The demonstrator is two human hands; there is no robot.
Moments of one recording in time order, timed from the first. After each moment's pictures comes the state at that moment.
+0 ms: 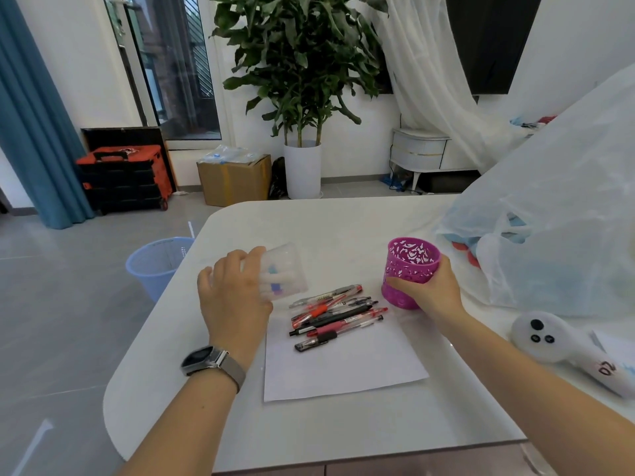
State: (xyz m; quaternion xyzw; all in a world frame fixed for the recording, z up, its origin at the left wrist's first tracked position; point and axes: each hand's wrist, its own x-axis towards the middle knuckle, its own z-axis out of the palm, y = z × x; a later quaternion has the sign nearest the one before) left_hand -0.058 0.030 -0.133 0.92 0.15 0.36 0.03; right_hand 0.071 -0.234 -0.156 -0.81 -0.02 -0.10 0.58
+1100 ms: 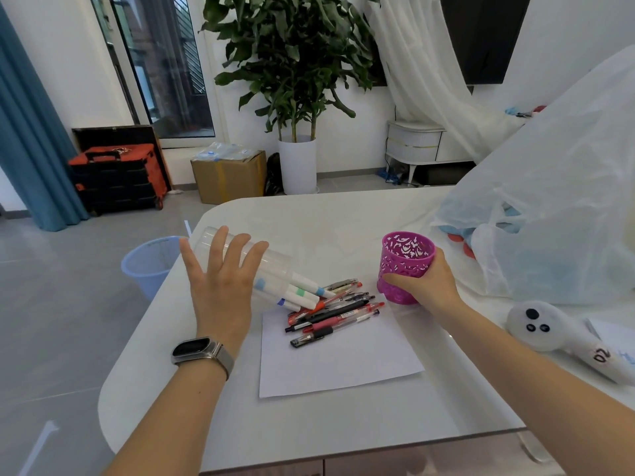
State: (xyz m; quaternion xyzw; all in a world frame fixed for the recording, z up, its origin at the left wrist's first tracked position) left_hand -0.056 0.038 -0.128 0.91 0.11 0.38 -0.10; right_hand 0.073 -0.238 -0.158 -0.81 -0.03 -0.09 0.58
